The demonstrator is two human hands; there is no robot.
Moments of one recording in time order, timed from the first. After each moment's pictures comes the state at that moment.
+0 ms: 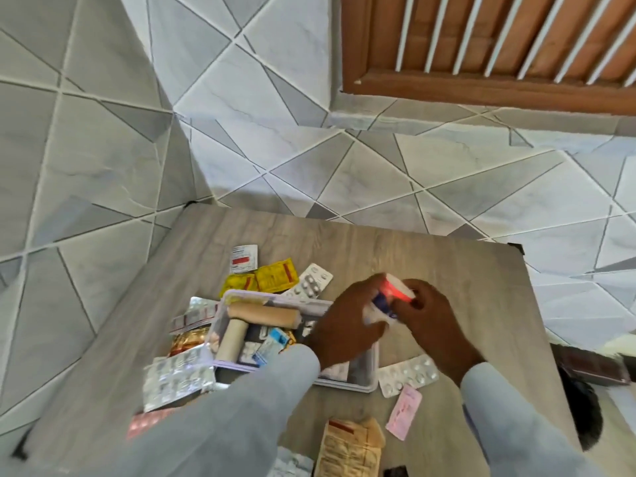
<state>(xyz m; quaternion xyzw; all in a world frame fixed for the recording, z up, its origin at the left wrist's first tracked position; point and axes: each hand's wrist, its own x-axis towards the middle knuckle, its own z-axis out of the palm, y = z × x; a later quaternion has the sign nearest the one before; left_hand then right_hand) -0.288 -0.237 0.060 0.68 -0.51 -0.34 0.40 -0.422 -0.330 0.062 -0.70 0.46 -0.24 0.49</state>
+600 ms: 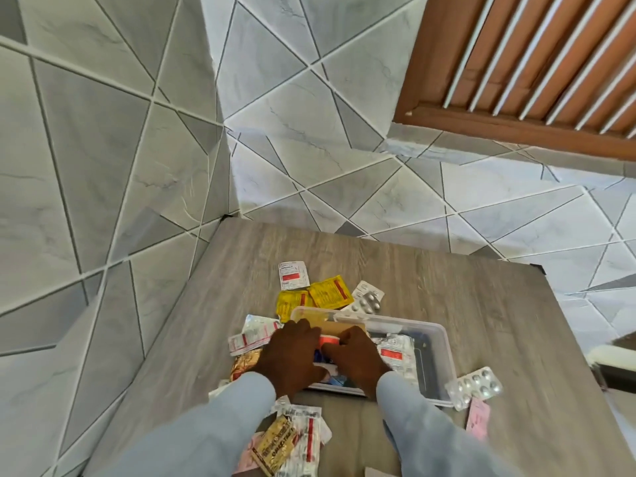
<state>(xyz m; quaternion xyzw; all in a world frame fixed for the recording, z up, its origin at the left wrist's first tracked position) -0.103 -0.093 0.025 0.77 -0.60 -0.19 0.06 -0.228 -0.182 0.011 -0.67 0.54 -0.04 0.51</state>
